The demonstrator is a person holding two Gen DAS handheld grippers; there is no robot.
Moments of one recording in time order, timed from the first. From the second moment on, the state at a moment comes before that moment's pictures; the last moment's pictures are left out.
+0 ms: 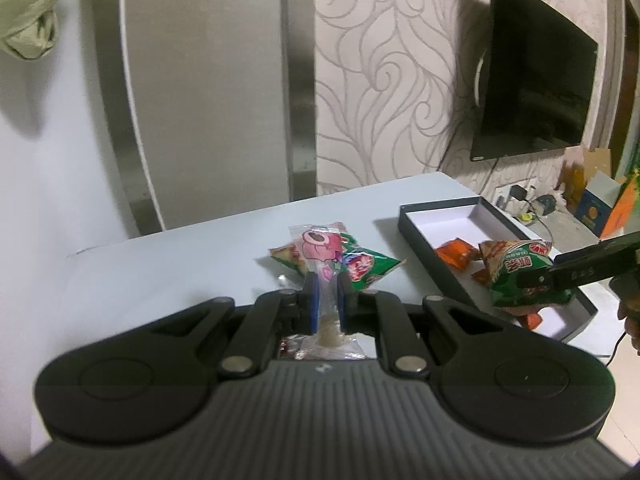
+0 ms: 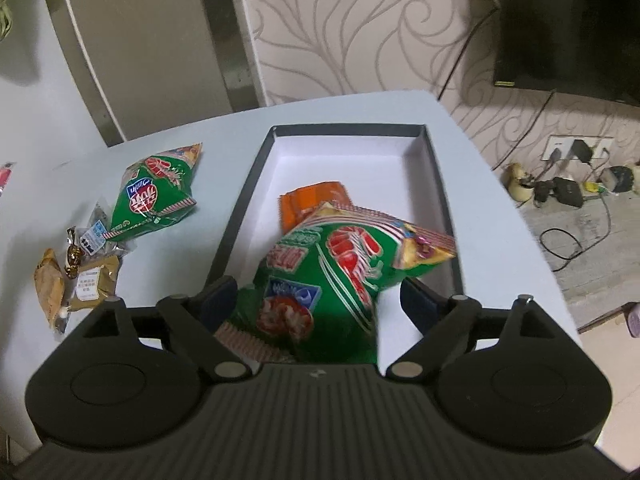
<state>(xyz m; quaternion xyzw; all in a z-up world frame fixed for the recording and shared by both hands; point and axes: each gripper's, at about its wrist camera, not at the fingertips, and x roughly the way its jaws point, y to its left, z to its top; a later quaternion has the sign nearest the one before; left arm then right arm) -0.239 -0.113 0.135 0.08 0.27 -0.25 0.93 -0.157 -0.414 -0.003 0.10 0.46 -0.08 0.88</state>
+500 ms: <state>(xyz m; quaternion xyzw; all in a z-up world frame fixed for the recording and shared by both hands) -0.223 -0.200 0.134 0.11 0.25 -0.35 0.90 -0.292 -0.356 0.052 0.26 0.43 -0.03 0.86</state>
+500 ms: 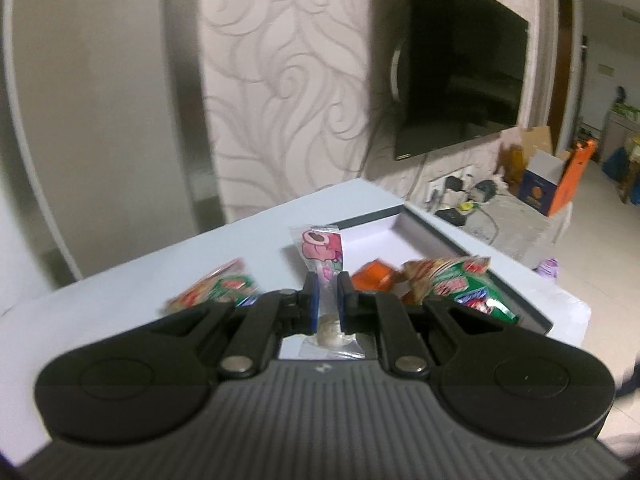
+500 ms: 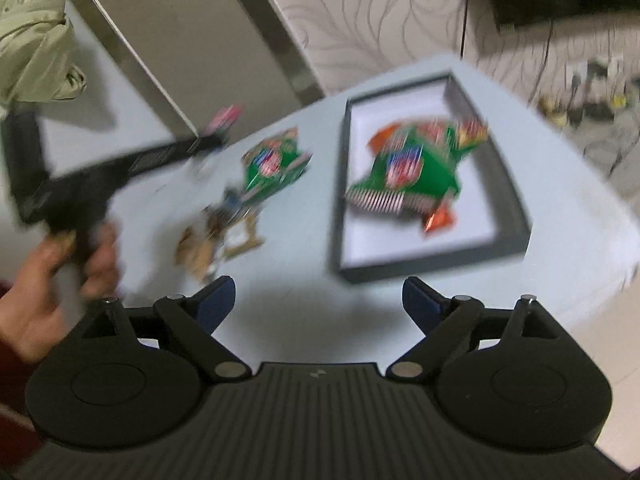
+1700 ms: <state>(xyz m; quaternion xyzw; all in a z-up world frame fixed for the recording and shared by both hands) -0.152 -0.367 0.099 0.14 0.30 -0.35 0.88 -0.332 -0.431 0.042 0.26 0.49 -0.05 0.83</state>
